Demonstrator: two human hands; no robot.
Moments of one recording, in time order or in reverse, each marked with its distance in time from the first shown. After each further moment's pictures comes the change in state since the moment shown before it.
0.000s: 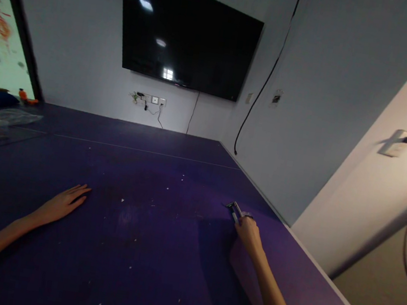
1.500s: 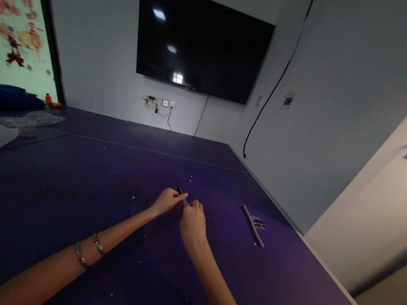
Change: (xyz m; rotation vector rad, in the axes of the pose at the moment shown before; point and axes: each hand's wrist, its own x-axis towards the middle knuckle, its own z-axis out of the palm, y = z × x) left_hand 0.074 0.316 -0.030 -0.879 -0.207 -0.124; right_hand -0.064 -0.211 -0.035 0.173 0.176 -0.464
